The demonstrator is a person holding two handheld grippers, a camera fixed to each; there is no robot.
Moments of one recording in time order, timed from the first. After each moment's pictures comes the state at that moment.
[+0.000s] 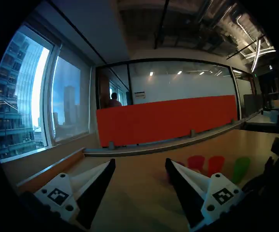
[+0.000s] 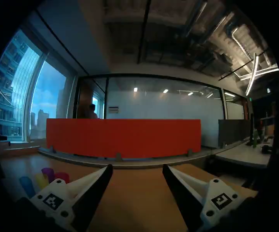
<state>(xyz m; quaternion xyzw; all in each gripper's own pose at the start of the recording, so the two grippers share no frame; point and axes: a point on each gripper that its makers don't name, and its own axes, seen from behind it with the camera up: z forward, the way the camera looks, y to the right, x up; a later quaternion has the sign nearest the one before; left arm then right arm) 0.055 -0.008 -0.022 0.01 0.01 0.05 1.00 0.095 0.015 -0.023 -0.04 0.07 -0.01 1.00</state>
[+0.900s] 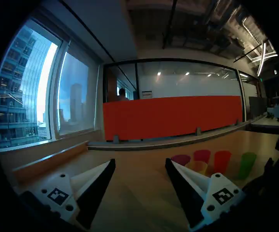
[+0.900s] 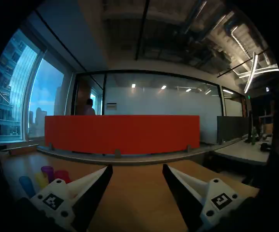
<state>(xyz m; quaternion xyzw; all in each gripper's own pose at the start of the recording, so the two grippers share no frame) 0.014 -0.014 -0.022 0.04 0.01 0.02 1.00 0.085 0.006 -0.022 -0.05 0.05 -0.01 1.00</state>
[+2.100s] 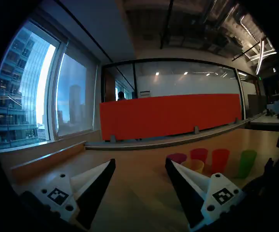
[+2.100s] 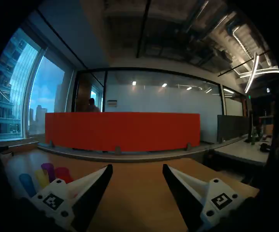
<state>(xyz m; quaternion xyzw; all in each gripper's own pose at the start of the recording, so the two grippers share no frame) 0.004 0.002 -0.015 0.03 0.01 0.03 1.00 0.078 0.005 -0.024 -0.05 0.03 -0.01 1.00</state>
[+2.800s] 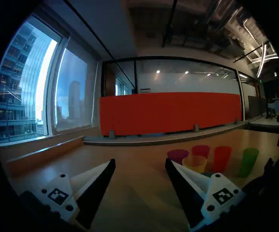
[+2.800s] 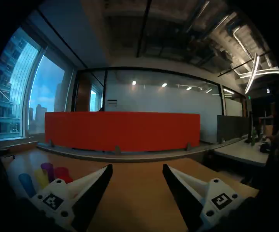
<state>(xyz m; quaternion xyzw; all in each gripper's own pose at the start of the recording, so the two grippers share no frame) -0.016 -0.001 -0.003 0.03 0.00 0.02 1.00 0.078 0.003 -0.023 -0.05 0.03 -0.01 1.00</state>
